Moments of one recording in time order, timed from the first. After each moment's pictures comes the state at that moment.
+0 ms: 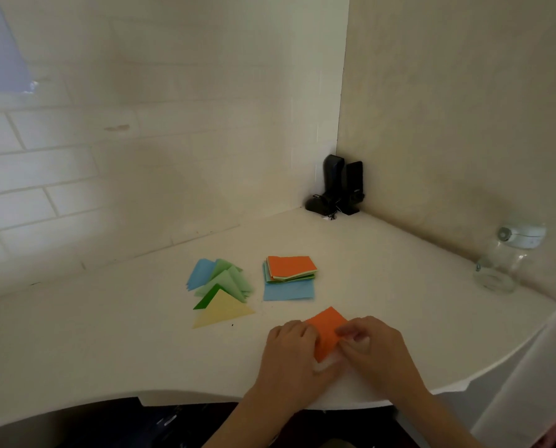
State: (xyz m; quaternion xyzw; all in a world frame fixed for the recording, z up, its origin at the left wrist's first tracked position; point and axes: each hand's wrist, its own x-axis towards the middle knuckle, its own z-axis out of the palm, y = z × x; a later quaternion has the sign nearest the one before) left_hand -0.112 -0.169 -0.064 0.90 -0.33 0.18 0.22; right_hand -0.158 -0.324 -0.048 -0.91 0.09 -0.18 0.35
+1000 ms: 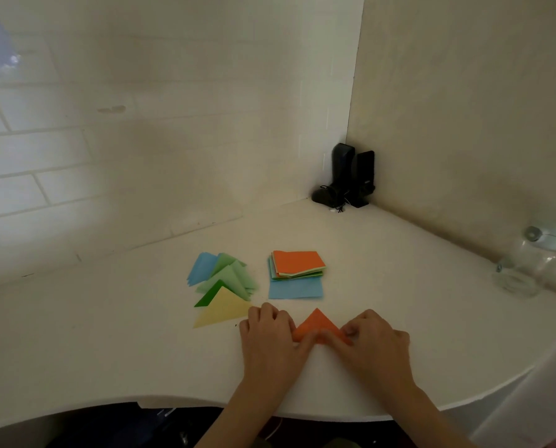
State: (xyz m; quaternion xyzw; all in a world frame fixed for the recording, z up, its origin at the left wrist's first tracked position) left_hand -0.073 -0.153 -0.074 0.95 -0.15 0.21 0.20; right_hand -0.126 -0.310 -0.059 -0.95 0.18 -0.15 0.20
